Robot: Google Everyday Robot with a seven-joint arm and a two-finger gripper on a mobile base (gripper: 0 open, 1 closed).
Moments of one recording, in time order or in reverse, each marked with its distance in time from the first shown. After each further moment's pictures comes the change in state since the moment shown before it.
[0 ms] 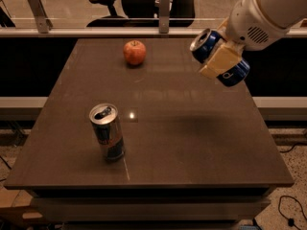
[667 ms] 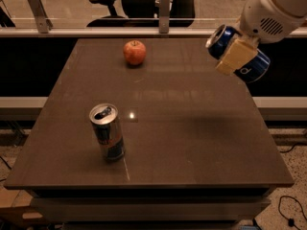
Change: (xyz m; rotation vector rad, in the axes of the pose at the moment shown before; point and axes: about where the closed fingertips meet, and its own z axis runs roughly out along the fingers) arm 0.026 -0.016 -0.020 0.050 0.137 0.040
